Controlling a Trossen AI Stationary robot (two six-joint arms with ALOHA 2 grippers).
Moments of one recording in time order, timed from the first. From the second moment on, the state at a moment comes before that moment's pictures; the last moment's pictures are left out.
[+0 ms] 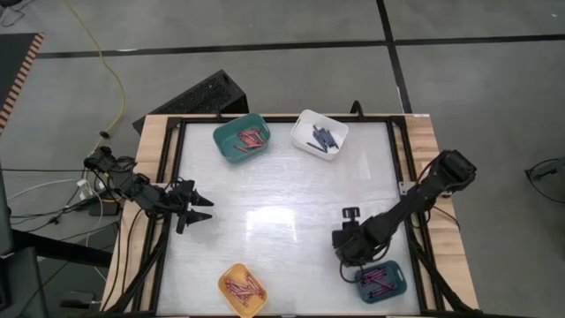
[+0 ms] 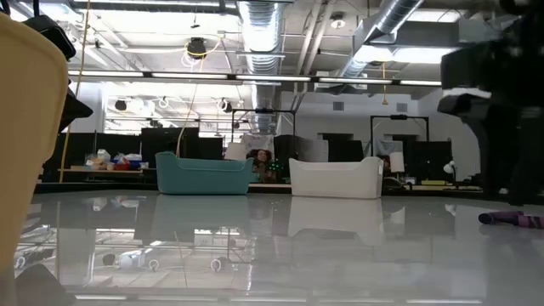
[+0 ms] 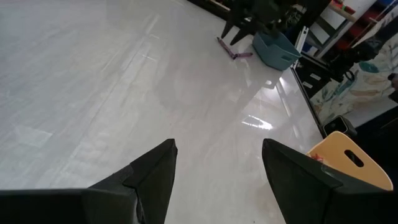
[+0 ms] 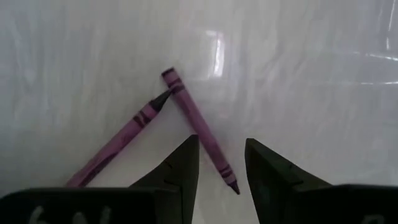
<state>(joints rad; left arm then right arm) -0.60 0.03 0.14 -0.41 -0.48 -0.63 0.62 1.57 0.91 -0.76 0.33 0.50</state>
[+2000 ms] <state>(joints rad) -0.60 0.03 0.14 -0.41 -0.48 -0.63 0.96 1.40 1.16 -1.18 0.00 1.36</state>
